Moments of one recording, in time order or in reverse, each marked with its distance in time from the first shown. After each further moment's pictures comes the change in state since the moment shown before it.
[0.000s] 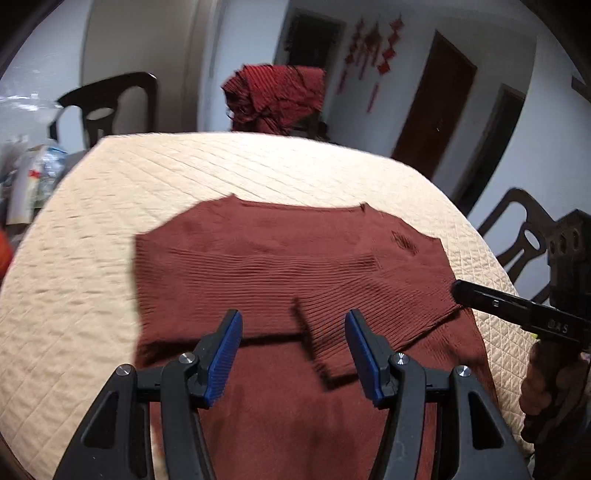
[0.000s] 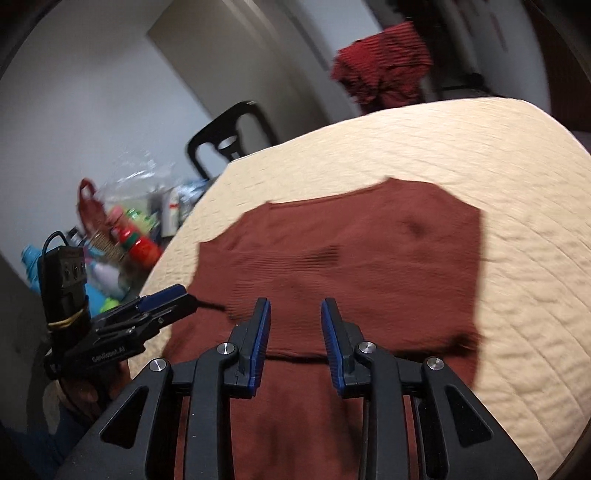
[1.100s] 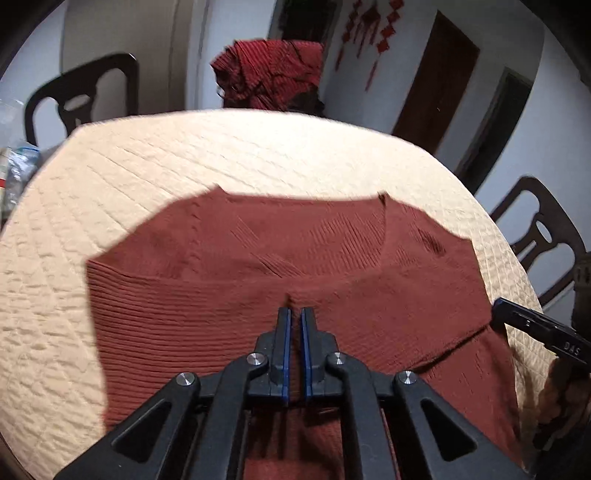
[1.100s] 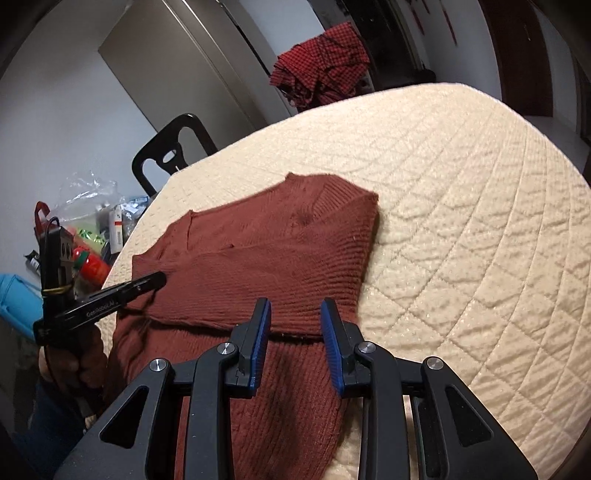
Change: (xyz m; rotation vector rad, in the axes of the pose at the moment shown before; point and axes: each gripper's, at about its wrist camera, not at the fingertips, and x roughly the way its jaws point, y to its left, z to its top) left arm 0.045 0.014 0.024 0.014 0.050 0.006; right arm -0.009 -0.050 -0.001 0.060 -0.032 -0.155
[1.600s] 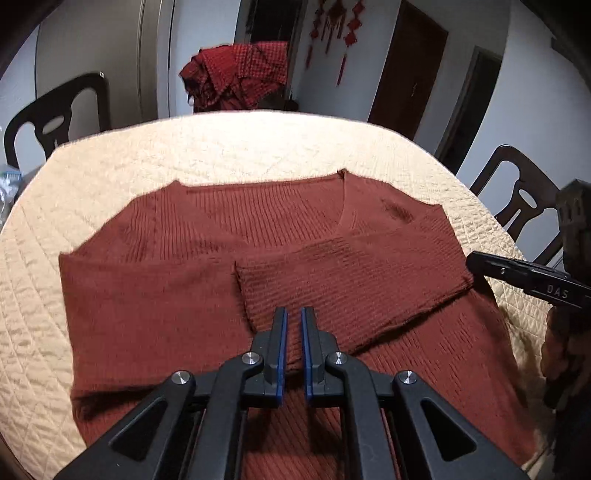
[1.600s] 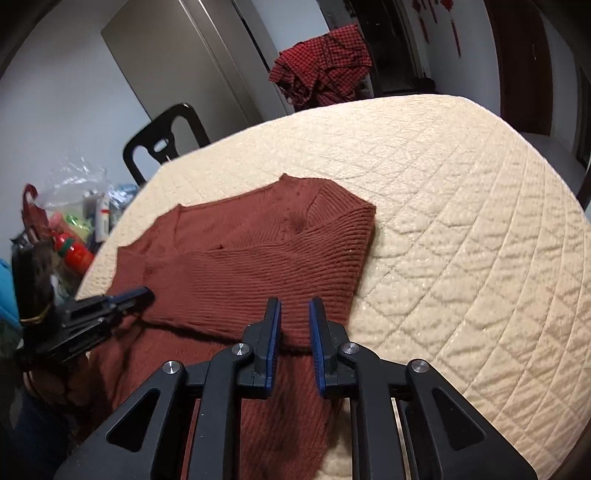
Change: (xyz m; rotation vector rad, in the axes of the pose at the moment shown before) left arm 0.007 -0.029 -0.017 0.119 0.010 -0.049; right arm 0.010 0.002 0.006 -0.067 0.035 -0.085
